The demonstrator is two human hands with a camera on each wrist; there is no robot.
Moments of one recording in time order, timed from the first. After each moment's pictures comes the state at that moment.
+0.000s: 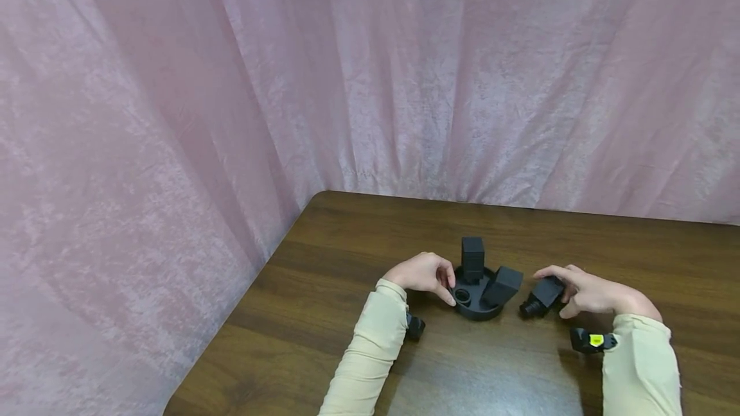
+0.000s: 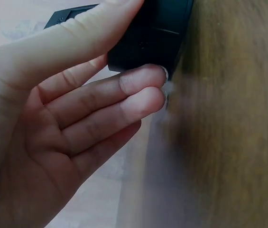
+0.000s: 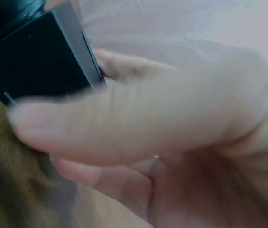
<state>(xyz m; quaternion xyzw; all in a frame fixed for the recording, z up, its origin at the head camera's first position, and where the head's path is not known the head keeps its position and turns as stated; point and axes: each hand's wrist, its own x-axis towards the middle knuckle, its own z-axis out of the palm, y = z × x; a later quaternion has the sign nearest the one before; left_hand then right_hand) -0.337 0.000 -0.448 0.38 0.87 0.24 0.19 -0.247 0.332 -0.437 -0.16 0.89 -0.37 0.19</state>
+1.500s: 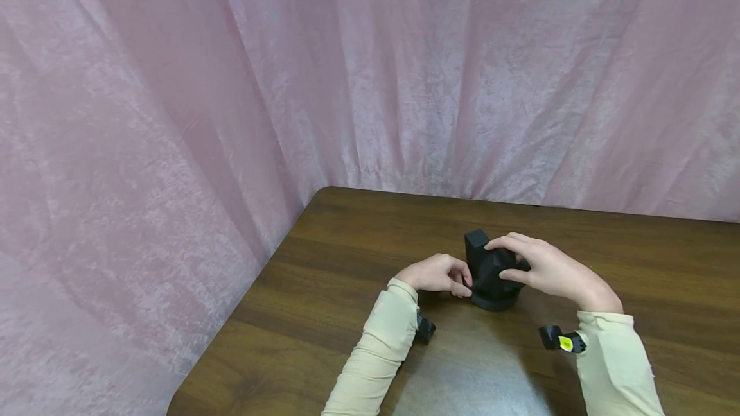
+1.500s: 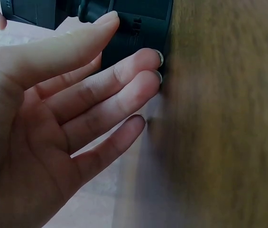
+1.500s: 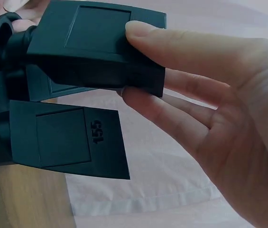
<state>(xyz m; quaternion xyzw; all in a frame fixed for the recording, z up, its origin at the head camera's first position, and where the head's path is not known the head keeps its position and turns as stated) -0.332 0.014 -0.450 0.39 0.84 0.29 0.24 -0.242 0.237 -0.379 -0.29 0.93 -0.23 -0.08</state>
